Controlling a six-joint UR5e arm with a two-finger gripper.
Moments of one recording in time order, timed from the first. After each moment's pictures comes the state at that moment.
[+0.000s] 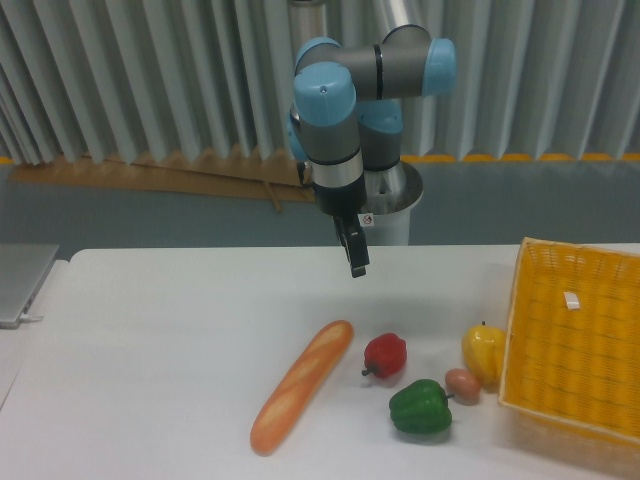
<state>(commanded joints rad) 2.25 -1.64 -1.61 -1.43 1.66 1.40</state>
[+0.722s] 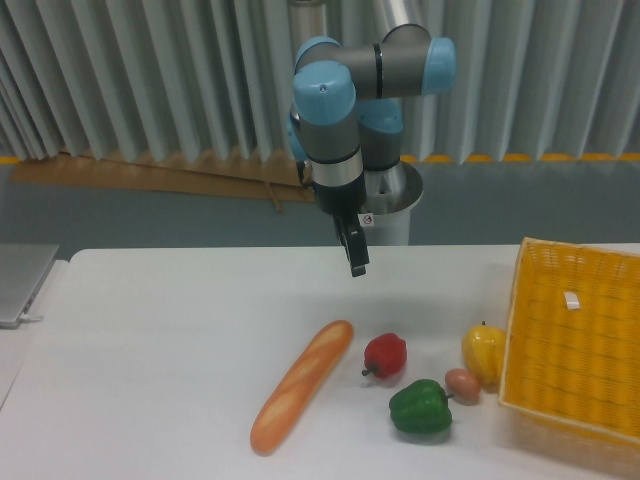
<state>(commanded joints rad) 2.24 -1.65 -1.61 -1.43 1.66 1.26</state>
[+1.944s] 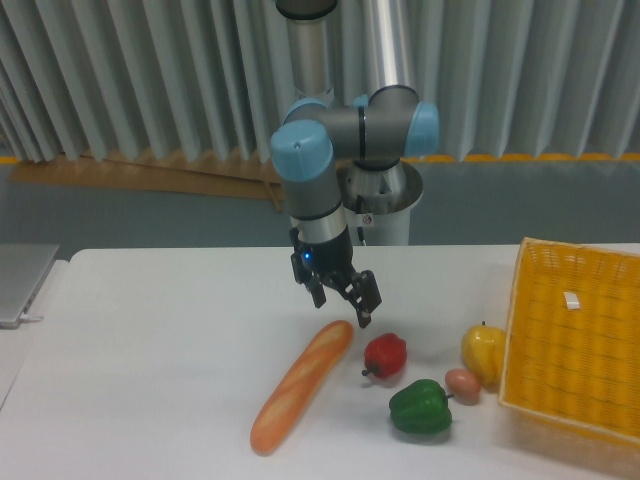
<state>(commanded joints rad) 2.16 -1.87 -1.58 -1.15 1.74 0.71</state>
